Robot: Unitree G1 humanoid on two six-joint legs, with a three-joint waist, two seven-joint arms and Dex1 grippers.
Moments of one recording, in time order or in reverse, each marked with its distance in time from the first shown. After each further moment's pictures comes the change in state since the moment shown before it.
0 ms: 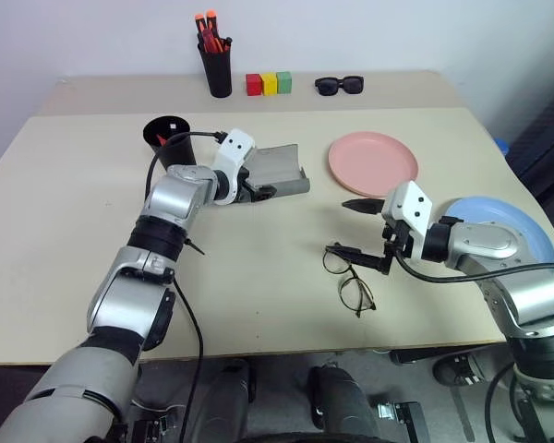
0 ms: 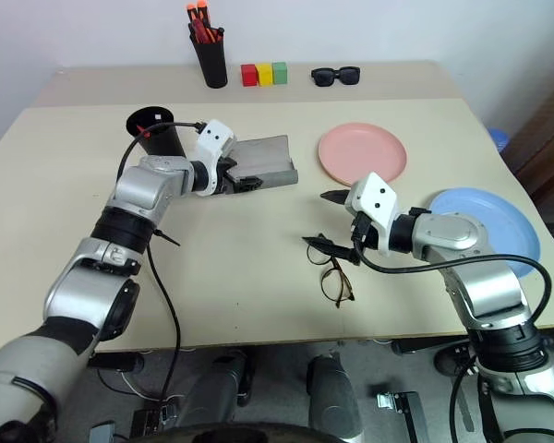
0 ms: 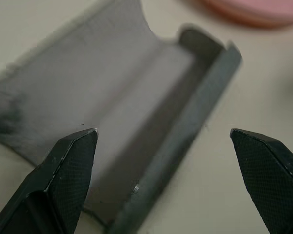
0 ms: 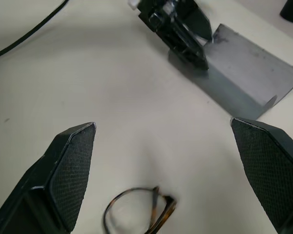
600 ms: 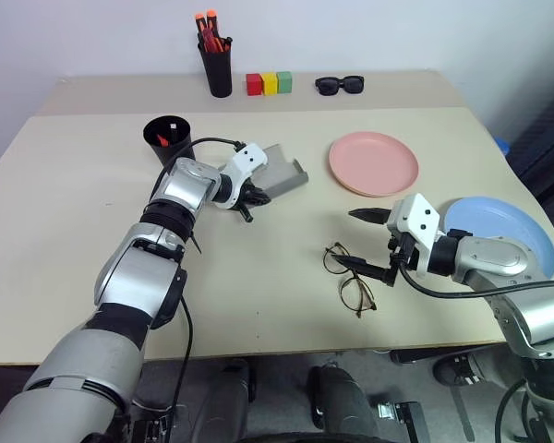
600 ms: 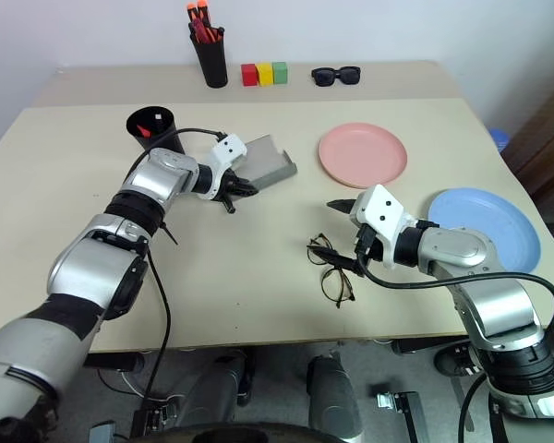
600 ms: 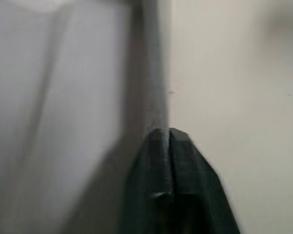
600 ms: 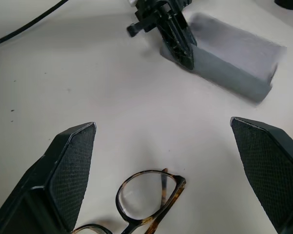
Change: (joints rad) left arm -0.062 -0.005 -0.048 0.281 0.181 -0.405 -0.271; right arm 0.076 -0.004 -0.021 -0.051 -0.006 0.005 -0.066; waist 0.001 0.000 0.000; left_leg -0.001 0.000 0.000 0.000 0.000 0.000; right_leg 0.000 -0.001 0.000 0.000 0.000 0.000
